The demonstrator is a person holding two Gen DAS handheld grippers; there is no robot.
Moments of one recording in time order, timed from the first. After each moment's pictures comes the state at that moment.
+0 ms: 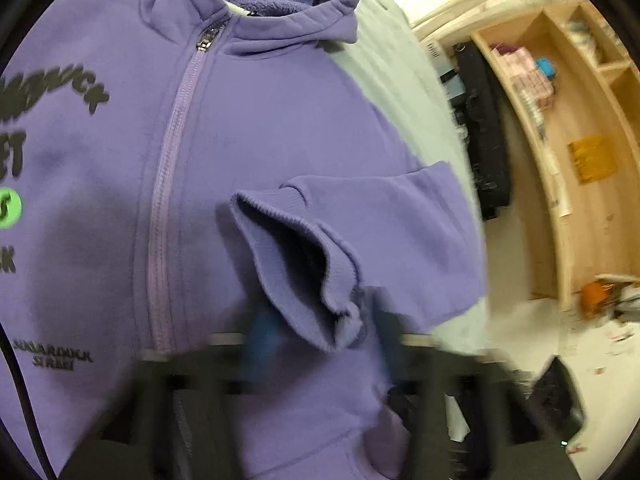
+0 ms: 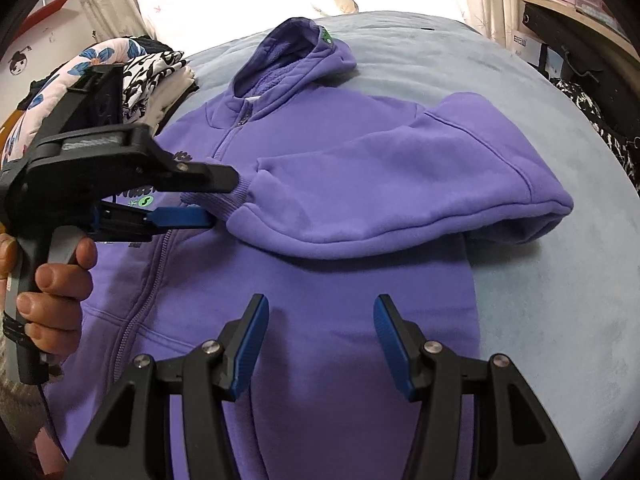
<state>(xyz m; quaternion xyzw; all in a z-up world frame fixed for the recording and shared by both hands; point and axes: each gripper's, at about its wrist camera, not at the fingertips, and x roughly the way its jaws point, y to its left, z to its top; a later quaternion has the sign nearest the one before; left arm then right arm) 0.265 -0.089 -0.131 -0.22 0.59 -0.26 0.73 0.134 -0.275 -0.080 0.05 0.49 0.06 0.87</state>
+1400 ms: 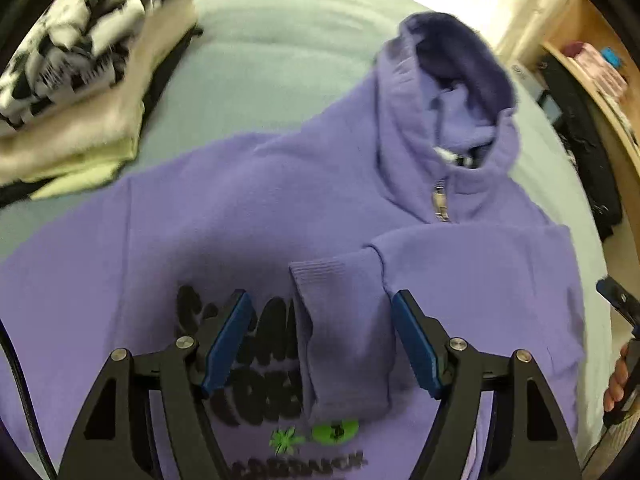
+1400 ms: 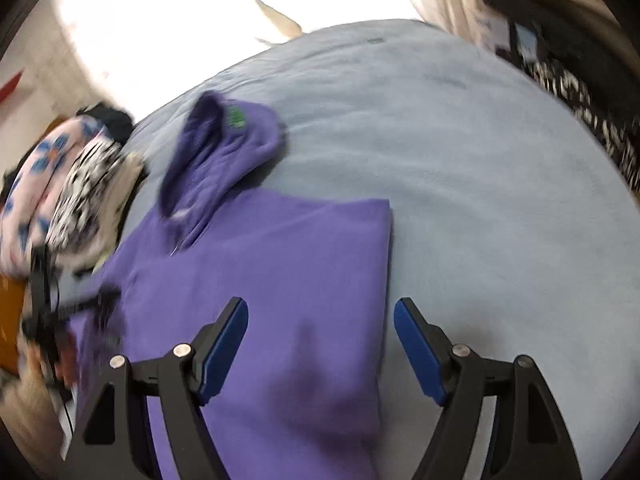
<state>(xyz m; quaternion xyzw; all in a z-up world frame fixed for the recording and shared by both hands) 0.366 0.035 -0.131 -0.08 0.55 -0.10 0.82 0.286 -0.378 -0.069 0.16 0.49 0.01 0.86</state>
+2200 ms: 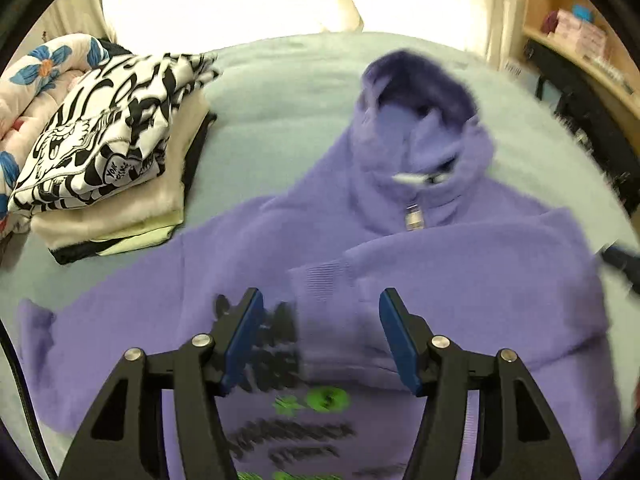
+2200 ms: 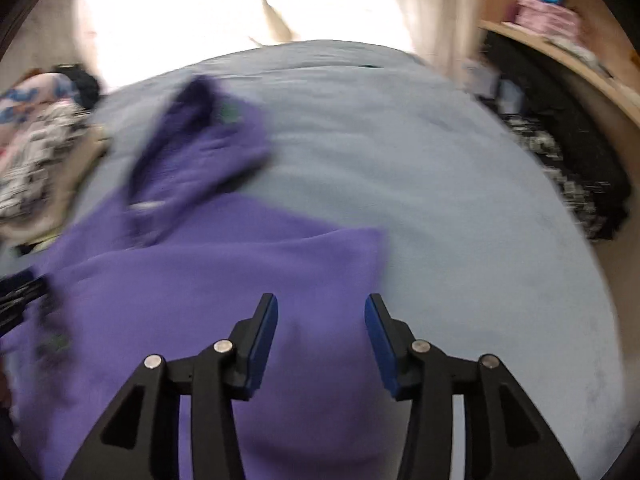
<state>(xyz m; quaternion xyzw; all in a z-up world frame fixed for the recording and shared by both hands) 0.304 -0.016 -0.064 0.03 0.45 -0.06 0.89 0.257 -0.289 -0.050 0.03 0.47 0.00 0.88</state>
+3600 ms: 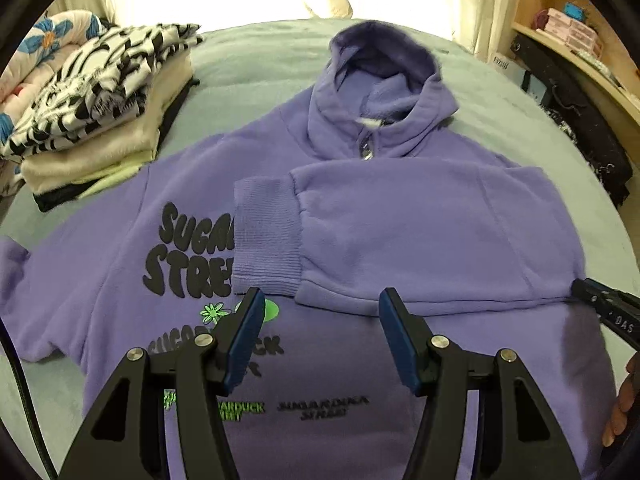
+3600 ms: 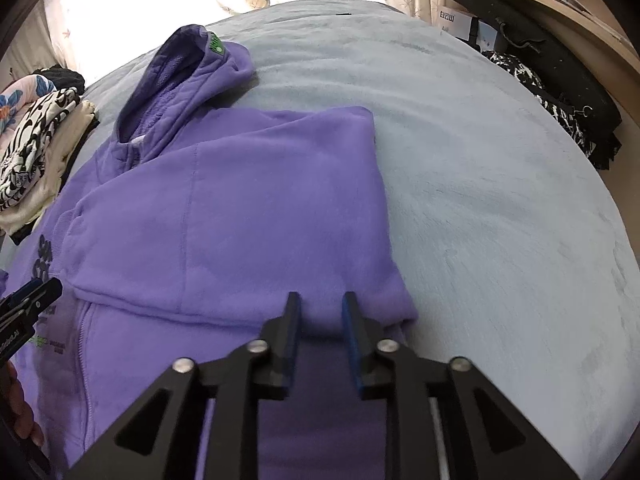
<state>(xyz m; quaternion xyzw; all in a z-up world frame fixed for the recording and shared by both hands) 0.246 -0.042 -0.093 0.01 0.47 -0.08 0.88 0.196 -0.301 -0.093 0.07 0.51 -0.08 0.85</state>
